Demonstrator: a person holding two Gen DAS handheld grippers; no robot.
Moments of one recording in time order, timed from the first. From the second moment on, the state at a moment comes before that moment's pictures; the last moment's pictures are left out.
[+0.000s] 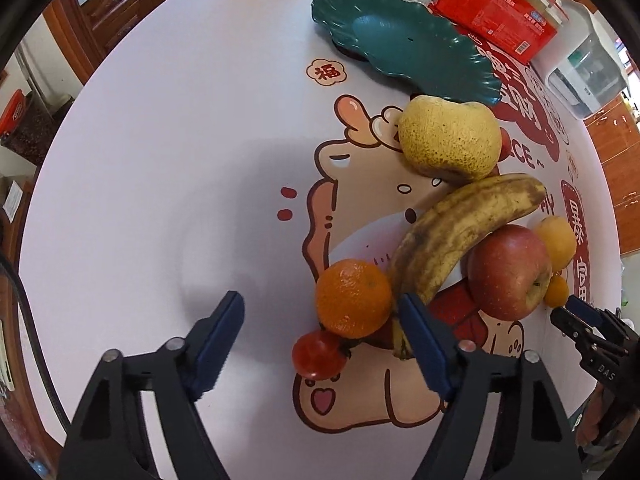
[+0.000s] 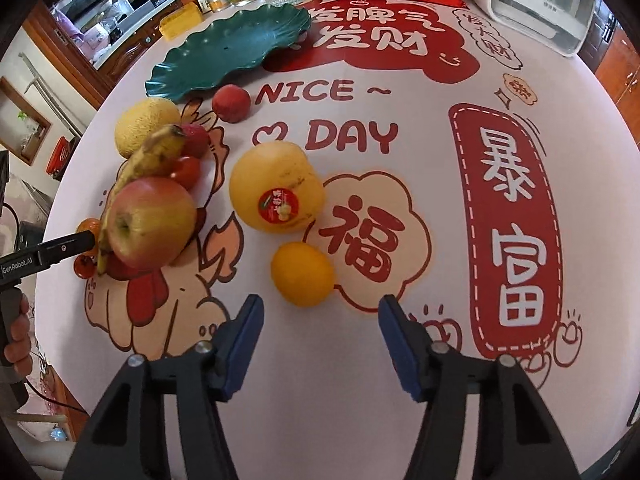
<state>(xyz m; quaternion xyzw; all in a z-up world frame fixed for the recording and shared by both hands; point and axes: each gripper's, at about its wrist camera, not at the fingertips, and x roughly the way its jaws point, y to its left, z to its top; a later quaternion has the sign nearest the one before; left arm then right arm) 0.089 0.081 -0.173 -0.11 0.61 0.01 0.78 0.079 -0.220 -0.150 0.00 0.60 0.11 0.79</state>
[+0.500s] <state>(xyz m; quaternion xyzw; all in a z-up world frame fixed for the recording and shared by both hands) 0.094 0.080 -0.163 -0.09 0.60 -0.03 0.80 0.089 -0.205 -0.157 -0.03 0.59 0.14 0.79</state>
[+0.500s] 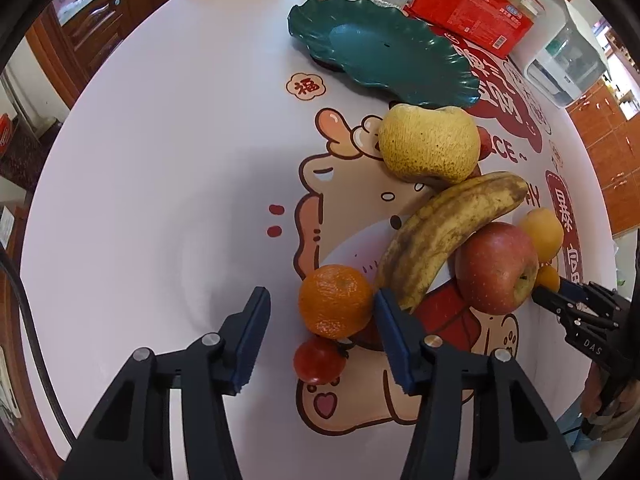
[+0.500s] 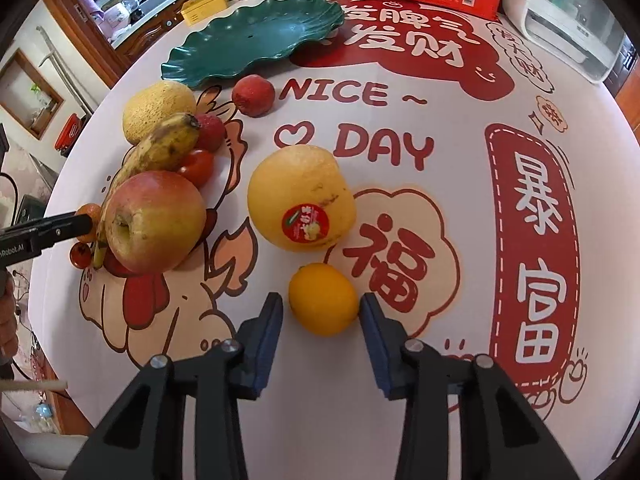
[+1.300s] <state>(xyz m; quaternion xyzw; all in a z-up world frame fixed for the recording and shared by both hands) 0.109 0.082 -0.178 -0.12 0.61 -0.02 0.79 0.093 -0.204 -0.157 -0.04 0.59 0.14 0.80</state>
